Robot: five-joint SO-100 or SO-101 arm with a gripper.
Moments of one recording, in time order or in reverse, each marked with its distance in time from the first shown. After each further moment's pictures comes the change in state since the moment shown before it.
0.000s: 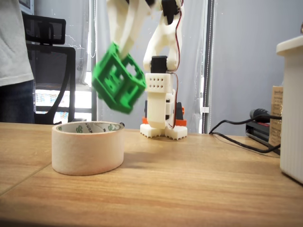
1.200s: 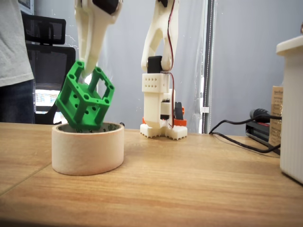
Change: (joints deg) arm 11.5 -19.4 -6.7 0.0 0.1
